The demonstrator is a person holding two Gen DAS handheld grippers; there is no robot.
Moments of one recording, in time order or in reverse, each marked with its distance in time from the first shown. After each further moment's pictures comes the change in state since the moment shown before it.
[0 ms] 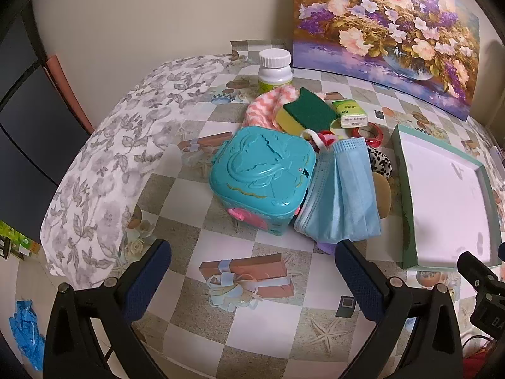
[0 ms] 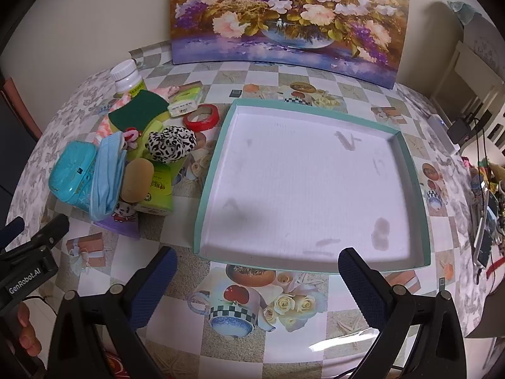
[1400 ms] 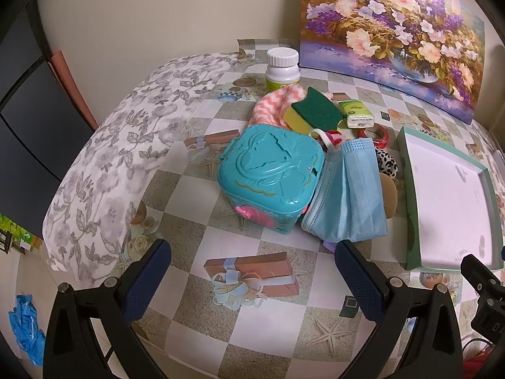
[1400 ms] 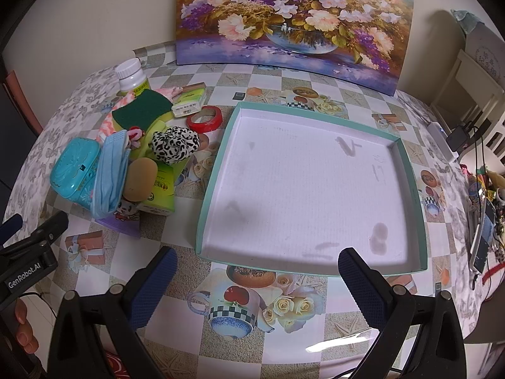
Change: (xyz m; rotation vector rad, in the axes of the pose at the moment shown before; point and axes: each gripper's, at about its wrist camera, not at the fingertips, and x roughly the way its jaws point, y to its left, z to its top) left arm 0.000 0.005 -0.001 -0.026 0.007 0.010; right arm -0.003 0.005 -0.001 -0.020 -0.013 -0.013
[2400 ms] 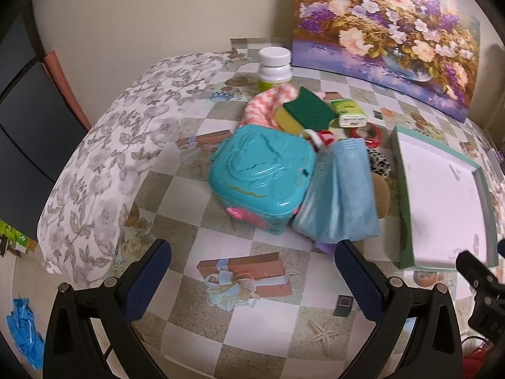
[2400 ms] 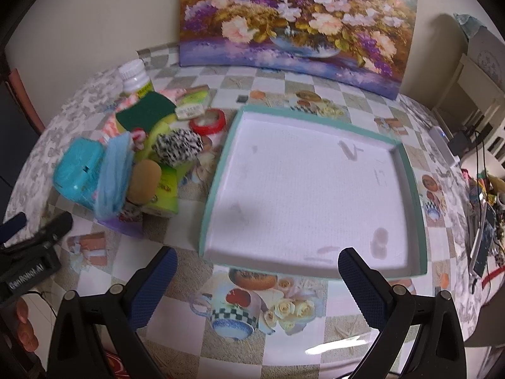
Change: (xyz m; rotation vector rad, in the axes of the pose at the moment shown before) left arm -0.002 -0.006 0.004 0.022 0.008 -0.039; right arm -0.008 0.000 0.007 0.001 -0.042 0.028
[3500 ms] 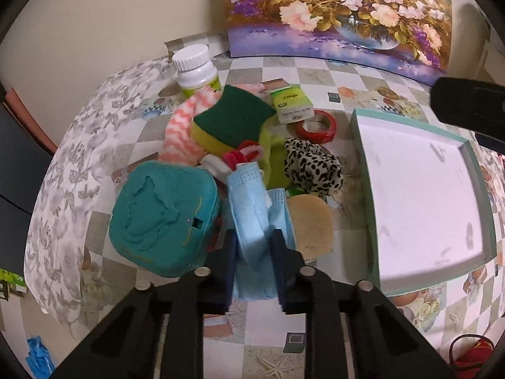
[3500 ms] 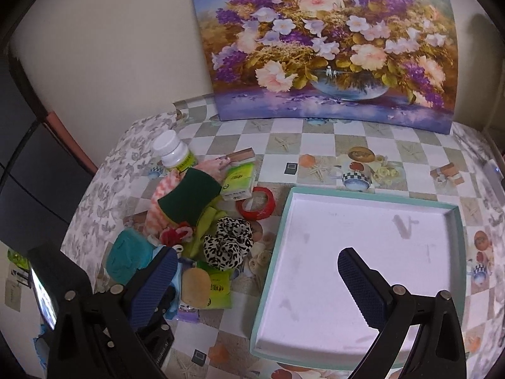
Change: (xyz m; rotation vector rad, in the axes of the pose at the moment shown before) left arm 0.037 -0.070 0.036 0.150 0.061 -0.062; right arm 0.020 -0.008 0.095 0.041 -0.065 0.261
